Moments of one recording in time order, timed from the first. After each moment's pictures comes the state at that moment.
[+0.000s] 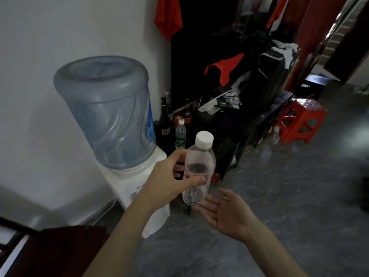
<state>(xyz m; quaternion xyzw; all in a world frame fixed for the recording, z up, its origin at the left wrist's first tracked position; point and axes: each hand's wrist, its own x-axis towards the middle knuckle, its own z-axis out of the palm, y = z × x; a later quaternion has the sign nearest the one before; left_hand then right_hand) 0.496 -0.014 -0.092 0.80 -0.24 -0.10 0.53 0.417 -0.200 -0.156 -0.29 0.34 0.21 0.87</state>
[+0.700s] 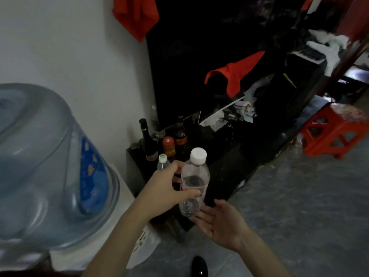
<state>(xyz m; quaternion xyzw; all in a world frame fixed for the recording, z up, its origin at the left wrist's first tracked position) 0.759 -0.187 -0.136 0.85 -0.18 -0.16 0.47 0.688 -0.380 -0.216 -0.27 0.39 0.30 0.83</state>
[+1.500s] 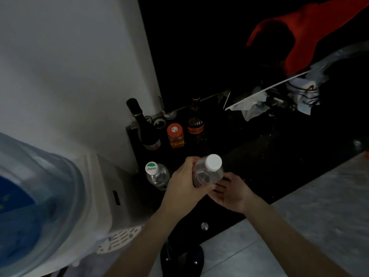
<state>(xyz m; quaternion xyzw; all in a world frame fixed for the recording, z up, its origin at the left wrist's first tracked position) 0.896 -0.290 -0.299 0.86 -0.01 -0.09 0.50 0.923 -0.466 -0.358 -0.35 0.41 0.37 0.75</state>
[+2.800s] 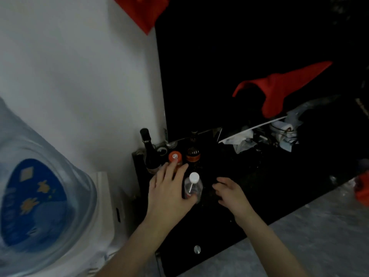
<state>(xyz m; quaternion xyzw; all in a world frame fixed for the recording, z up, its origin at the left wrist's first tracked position) 0.875 -0.276 -0.224 0.98 -0.03 0.04 0.19 0.914 -0.465 -0.262 -0.73 0.23 0.22 0.61</state>
